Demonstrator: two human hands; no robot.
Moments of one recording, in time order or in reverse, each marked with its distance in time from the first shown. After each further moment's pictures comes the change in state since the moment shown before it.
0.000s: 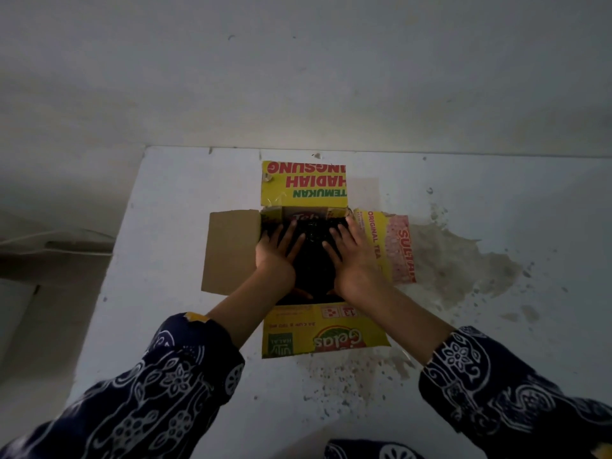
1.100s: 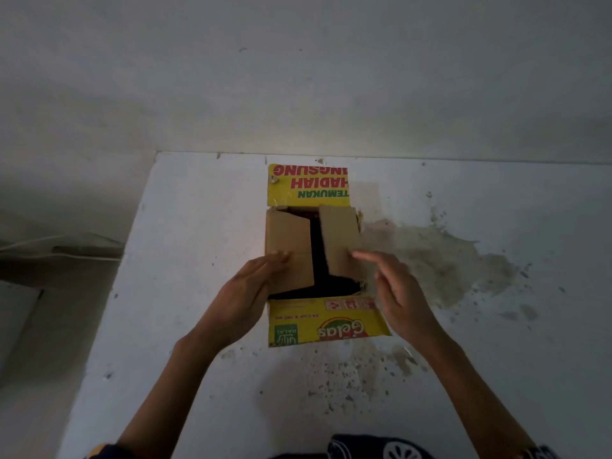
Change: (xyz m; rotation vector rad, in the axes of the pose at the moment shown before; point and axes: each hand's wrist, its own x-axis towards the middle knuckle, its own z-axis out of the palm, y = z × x) left_hand -0.075 -0.031 0.071 -1.070 0.625 0.258; right_hand -0.082 0.025 0.051 1.545 0.891 -0.285
